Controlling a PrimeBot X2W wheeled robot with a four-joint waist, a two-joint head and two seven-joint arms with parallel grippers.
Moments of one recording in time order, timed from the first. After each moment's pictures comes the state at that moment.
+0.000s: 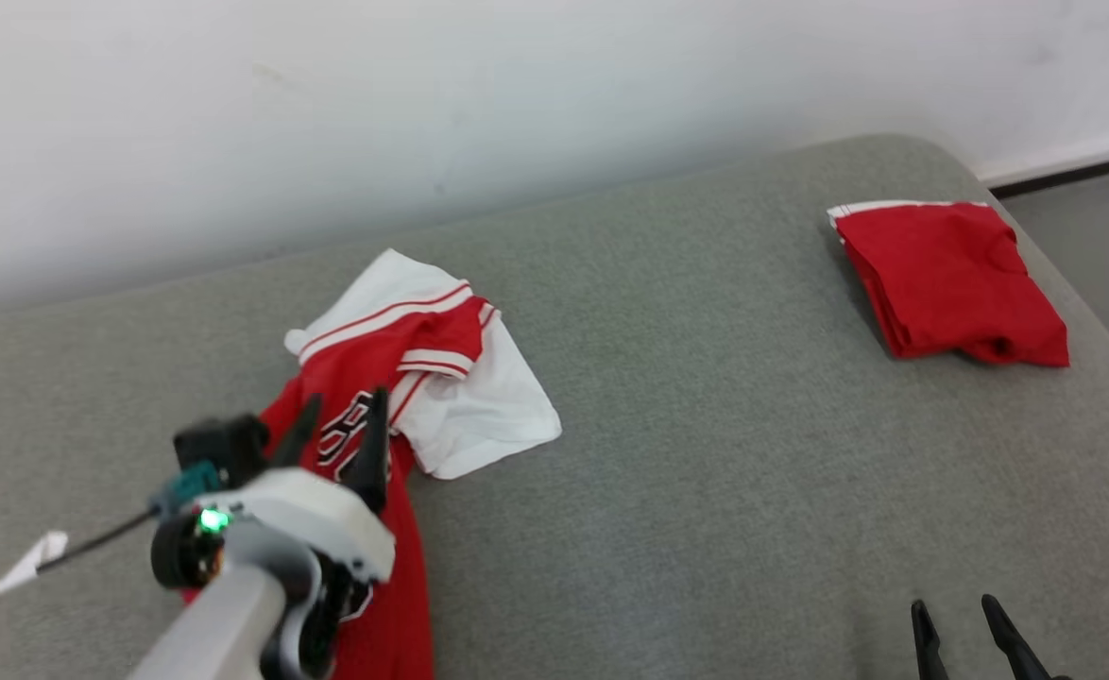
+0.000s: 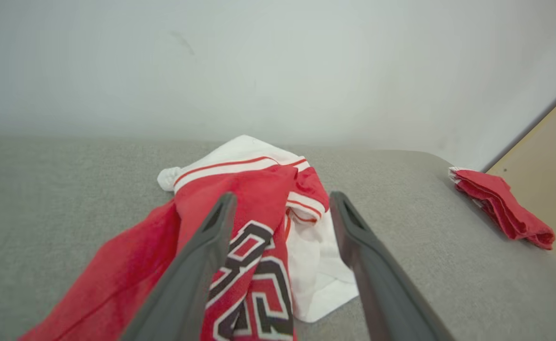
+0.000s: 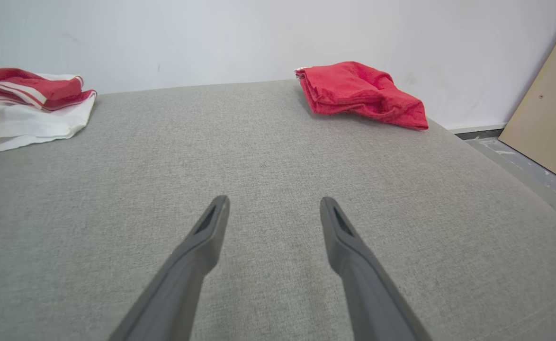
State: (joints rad) left arm -0.50 0.33 -0.56 0.43 -0.78 0.20 -0.20; right arm 0.06 -0.07 0.03 0.27 0.20 0.13 -0.26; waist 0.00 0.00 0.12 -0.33
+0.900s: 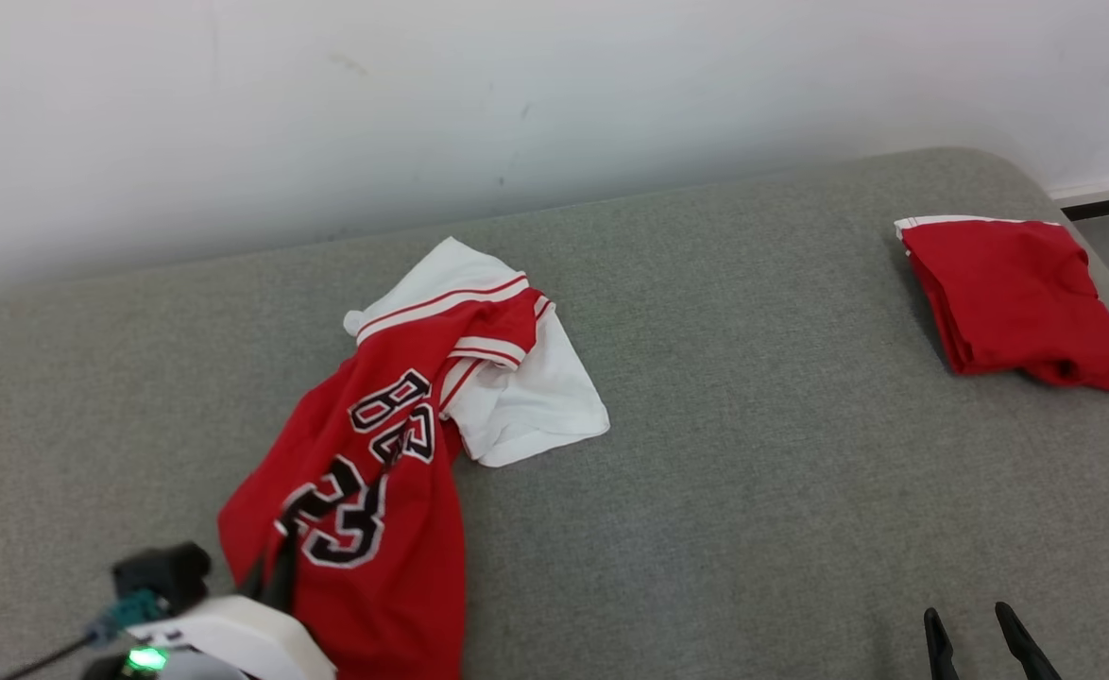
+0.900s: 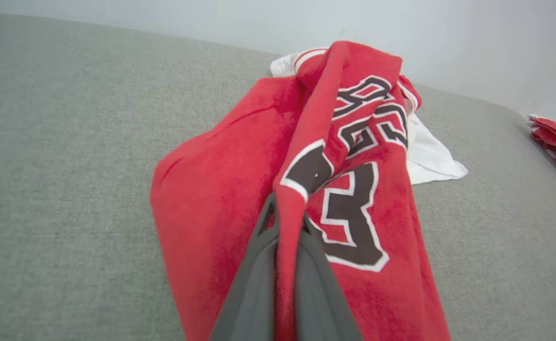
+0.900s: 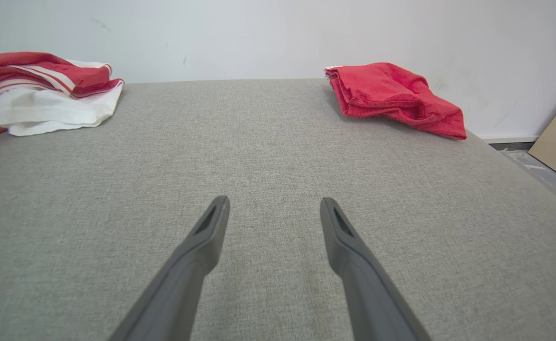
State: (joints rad) left arm -0.17 0.46 -0.53 0.15 -0.82 0.37 -0.14; right arm 0.09 -0.09 0.03 0.26 0.19 0.13 -0.26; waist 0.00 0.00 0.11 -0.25
